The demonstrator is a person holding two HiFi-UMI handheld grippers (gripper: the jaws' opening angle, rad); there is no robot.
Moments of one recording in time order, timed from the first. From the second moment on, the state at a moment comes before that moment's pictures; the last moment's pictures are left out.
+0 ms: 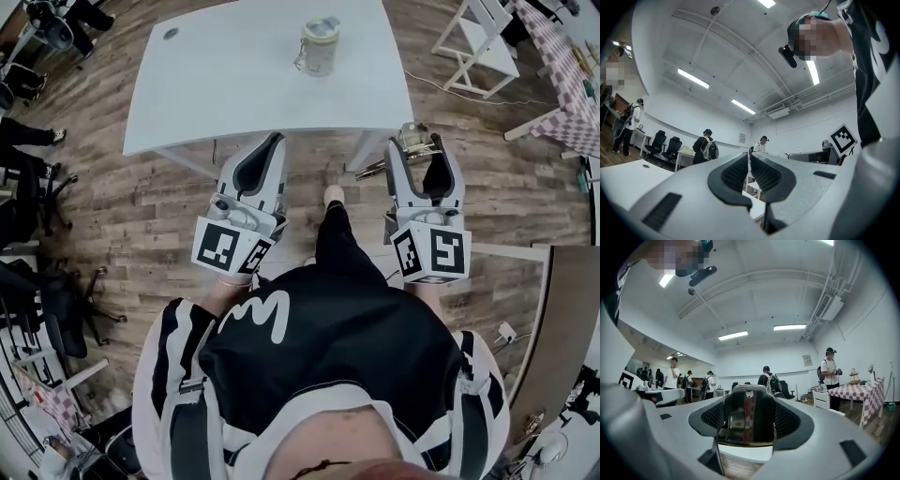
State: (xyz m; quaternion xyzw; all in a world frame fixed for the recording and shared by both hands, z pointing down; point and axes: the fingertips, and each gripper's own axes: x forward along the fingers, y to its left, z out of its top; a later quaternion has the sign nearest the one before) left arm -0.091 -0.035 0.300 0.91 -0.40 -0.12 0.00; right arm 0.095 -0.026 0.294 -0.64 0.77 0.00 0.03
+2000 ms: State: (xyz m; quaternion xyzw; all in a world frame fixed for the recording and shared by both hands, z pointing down) left arm -0.049 -0.336 0.286 0.88 -0.46 -0.12 0.01; right arm 0.146 -0.348 0.292 -0.59 0.81 -0.02 0.00
